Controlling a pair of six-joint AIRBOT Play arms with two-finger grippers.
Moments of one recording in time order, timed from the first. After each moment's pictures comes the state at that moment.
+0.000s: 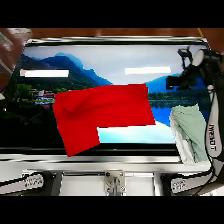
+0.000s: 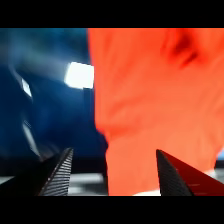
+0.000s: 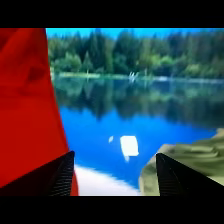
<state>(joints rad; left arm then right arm) 0.39 -1.36 1.00 1.12 -1.36 -1.39 -0.10 -1.65 1.69 -1.43 1.41 1.43</state>
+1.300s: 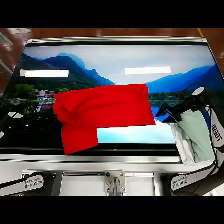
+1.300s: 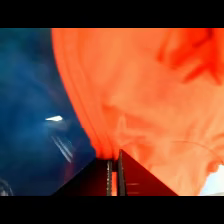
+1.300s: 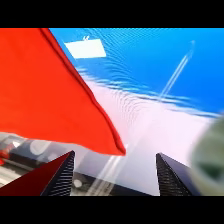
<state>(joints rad) 0.33 -1.34 0.67 0.77 -0.94 -1.17 -0.27 -1.75 1.23 -1.04 1.40 1.41</state>
